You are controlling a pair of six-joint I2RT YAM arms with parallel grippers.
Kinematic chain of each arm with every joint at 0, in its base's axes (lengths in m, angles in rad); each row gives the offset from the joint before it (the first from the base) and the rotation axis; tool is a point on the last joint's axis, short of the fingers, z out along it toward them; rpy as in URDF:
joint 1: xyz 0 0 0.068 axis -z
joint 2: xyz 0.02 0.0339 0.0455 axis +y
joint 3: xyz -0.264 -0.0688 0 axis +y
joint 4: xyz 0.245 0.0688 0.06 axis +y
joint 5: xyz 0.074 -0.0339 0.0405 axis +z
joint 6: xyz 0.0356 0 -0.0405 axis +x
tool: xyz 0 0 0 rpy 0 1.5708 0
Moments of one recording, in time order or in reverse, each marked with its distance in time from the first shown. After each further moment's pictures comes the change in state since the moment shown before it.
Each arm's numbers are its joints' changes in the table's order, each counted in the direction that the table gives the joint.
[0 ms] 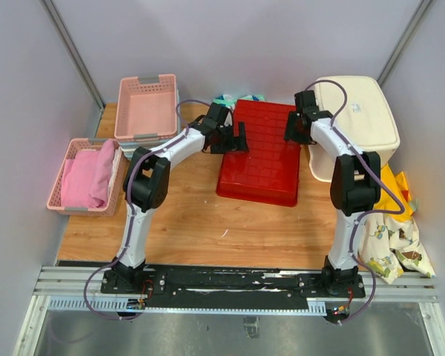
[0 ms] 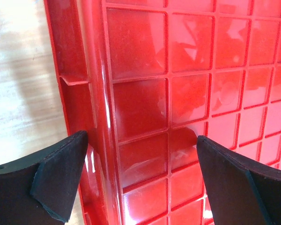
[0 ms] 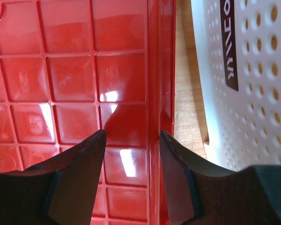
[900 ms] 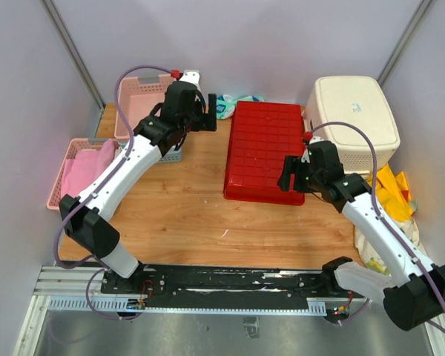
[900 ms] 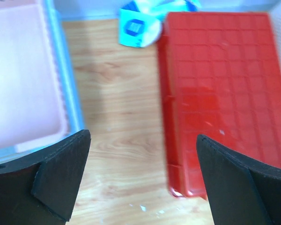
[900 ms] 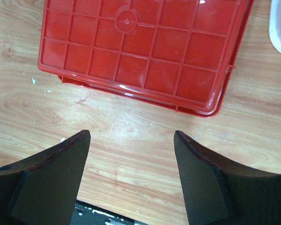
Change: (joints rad) left arm 0.031 -0.631 0.144 0.148 0.459 0.242; right arm -0.217 -0.919 0.693 0.055 0.127 0.016
